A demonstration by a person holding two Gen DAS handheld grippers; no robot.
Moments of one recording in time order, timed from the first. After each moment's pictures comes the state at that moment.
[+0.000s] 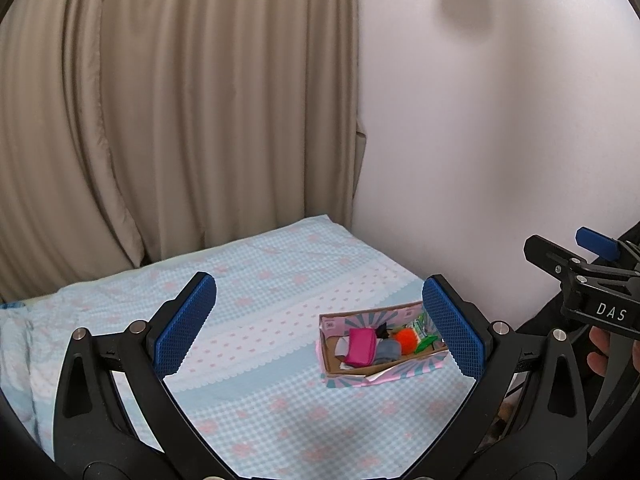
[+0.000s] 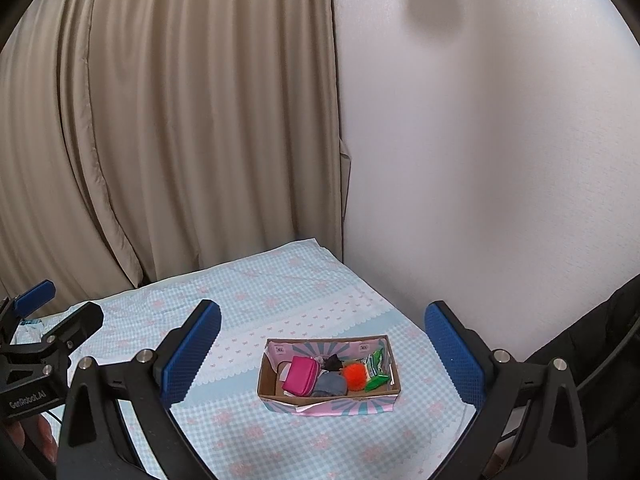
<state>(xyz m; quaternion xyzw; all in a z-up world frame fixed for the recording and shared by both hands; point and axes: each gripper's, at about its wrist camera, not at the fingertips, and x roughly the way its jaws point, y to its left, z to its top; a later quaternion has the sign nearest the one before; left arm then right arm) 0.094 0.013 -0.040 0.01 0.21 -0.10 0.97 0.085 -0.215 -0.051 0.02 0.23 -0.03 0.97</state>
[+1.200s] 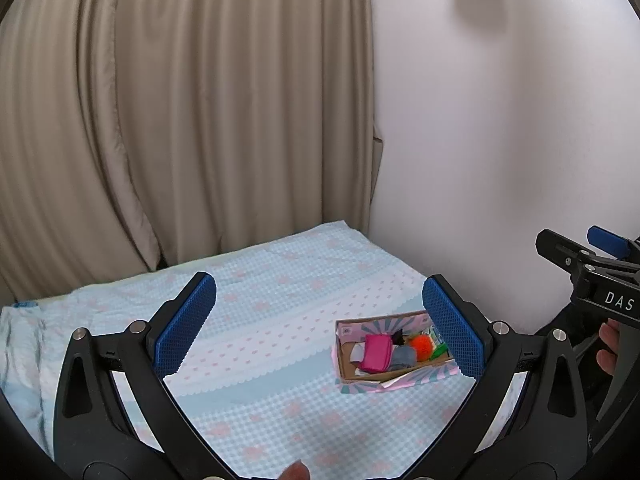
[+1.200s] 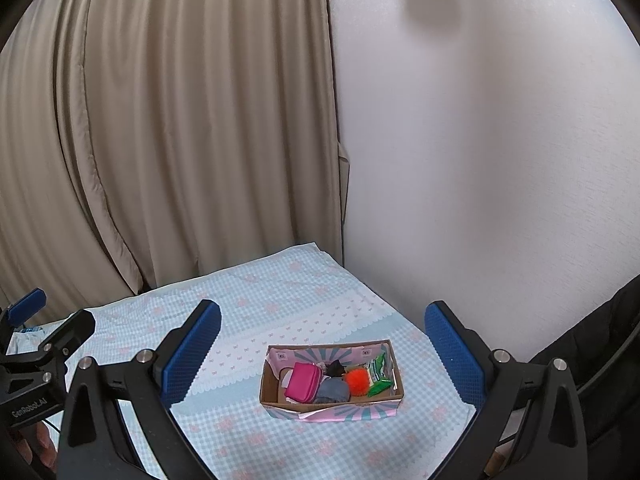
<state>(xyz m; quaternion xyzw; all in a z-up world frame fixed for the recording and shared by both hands) 0.094 0.012 -0.038 0.01 0.20 -0.06 0.98 0.096 -0.215 -0.049 0.03 0.22 -0.03 0.97</state>
